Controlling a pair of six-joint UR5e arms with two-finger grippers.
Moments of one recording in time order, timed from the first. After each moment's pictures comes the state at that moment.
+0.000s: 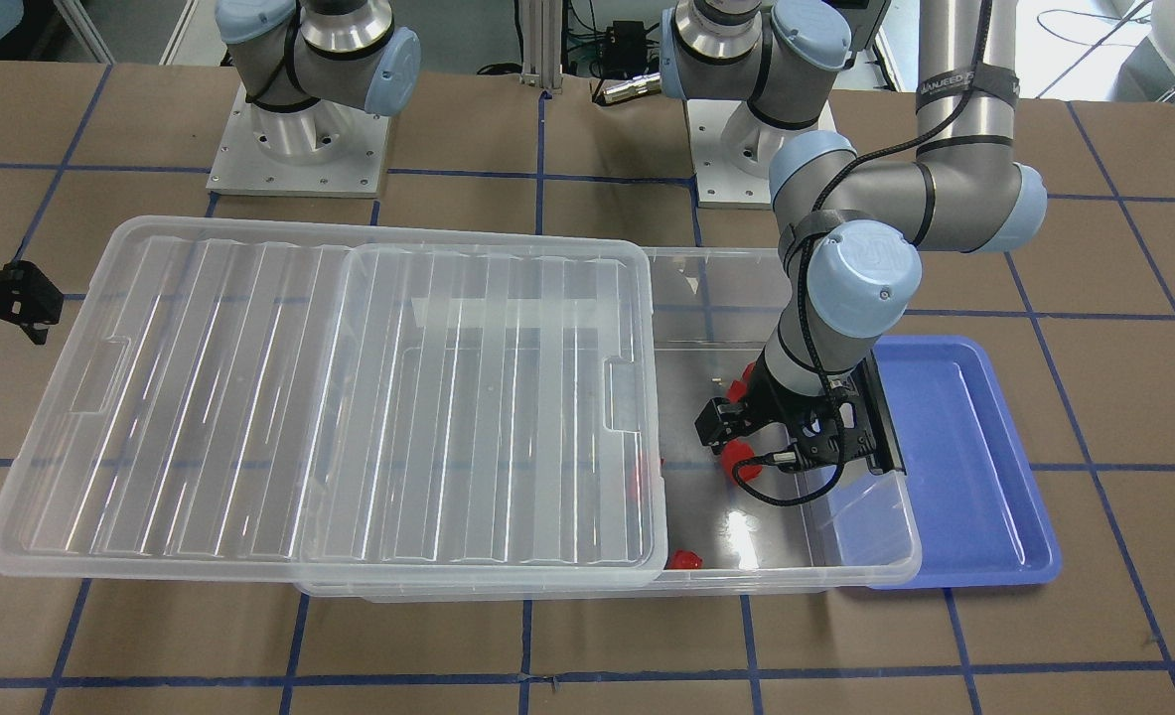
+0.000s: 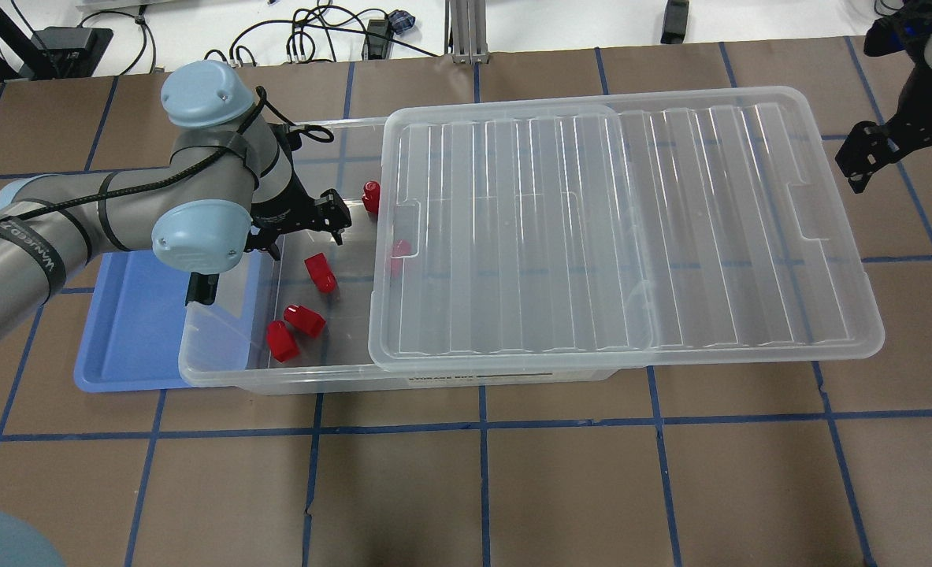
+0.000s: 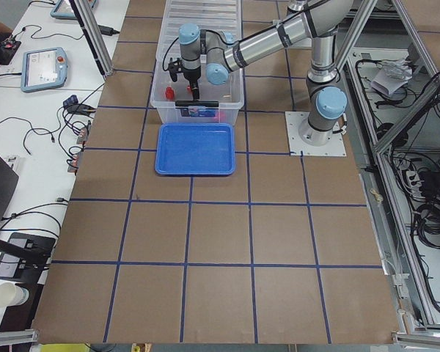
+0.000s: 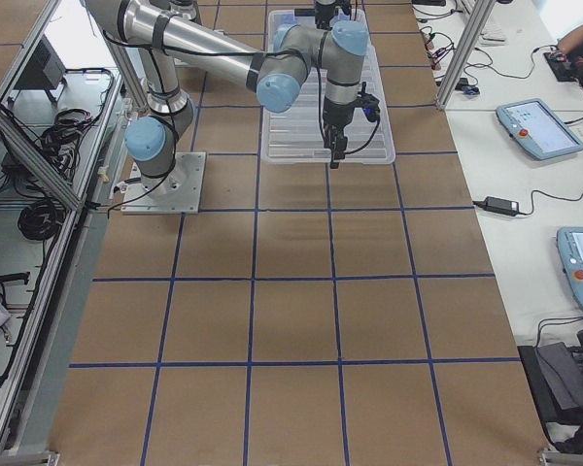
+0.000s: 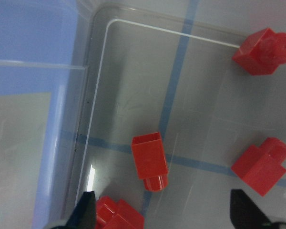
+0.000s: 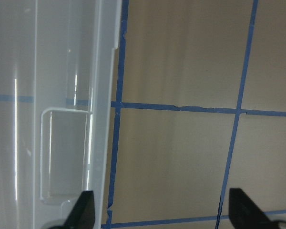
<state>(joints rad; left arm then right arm) -1.56 -1.87 -1.85 -0.98 1.56 -0.22 1.23 -1.47 1.66 -1.81 -1.80 -0.44</state>
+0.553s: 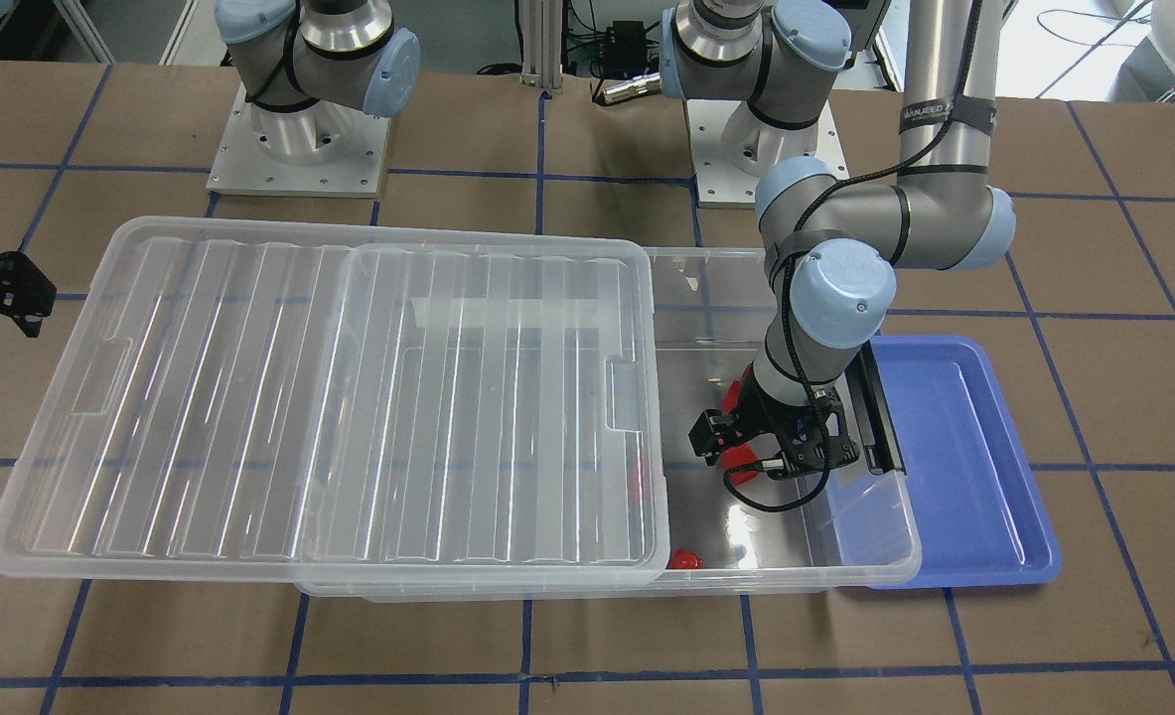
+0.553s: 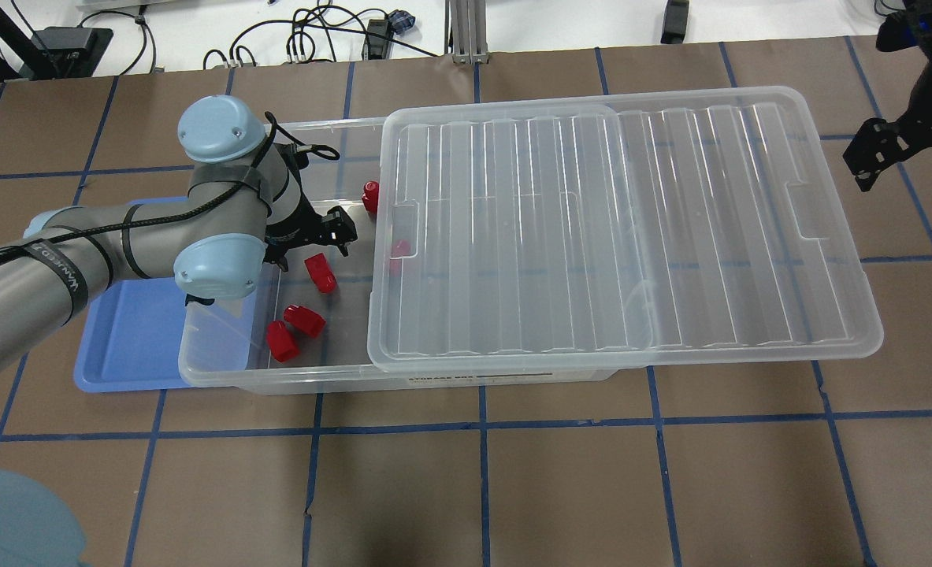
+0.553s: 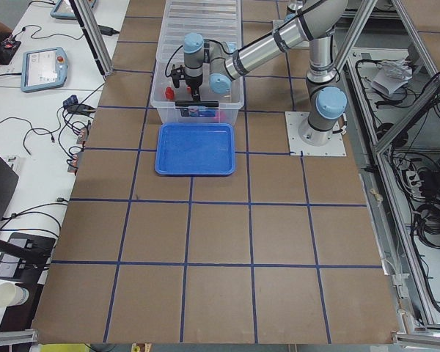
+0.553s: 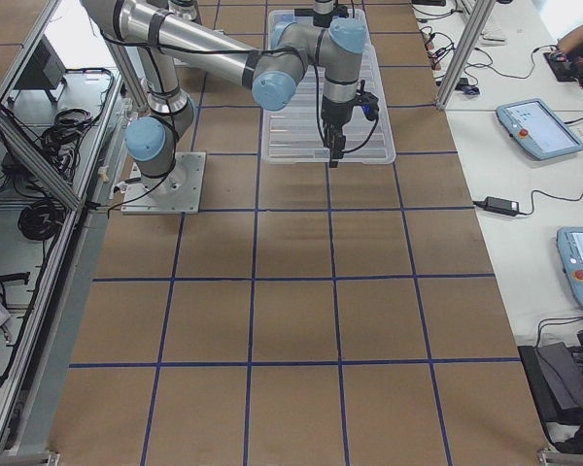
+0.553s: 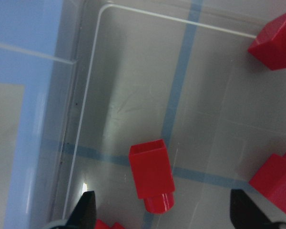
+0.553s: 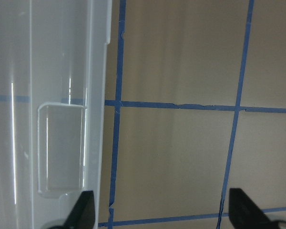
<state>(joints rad) -1.56 -1.93 -1.92 -0.82 1.56 -0.22 1.22 -1.48 1.66 -1.80 -1.79 -0.44</state>
